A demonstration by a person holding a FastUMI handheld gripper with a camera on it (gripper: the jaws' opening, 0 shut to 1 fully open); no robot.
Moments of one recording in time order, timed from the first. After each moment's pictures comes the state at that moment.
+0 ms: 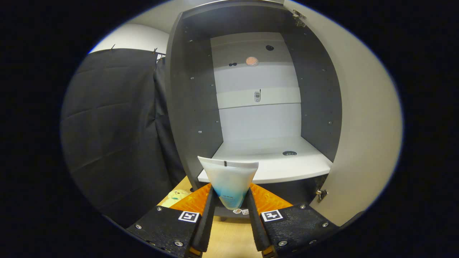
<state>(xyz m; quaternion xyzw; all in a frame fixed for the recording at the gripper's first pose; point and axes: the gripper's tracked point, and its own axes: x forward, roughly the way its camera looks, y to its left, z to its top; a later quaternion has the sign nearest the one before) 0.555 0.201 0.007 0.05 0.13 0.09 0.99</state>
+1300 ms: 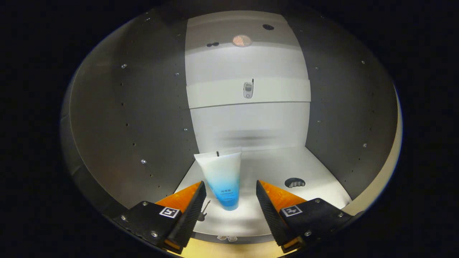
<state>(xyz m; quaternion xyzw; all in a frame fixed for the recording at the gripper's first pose) 0.693 0.184 0.001 0.03 0.17 0.04 0.98</state>
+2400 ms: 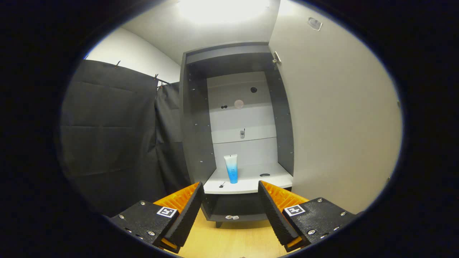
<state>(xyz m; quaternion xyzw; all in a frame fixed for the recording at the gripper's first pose) 0.395 0.155 0.069 0.04 0.01 0.04 1.00</state>
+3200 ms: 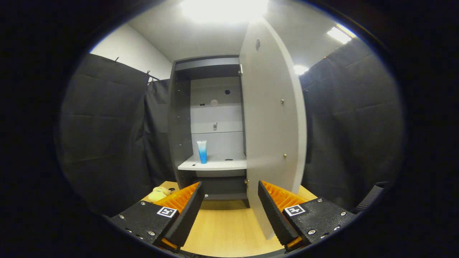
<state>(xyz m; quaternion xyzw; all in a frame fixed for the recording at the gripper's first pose) 0.256 0.039 0.041 0.01 0.03 -0.04 1.00</state>
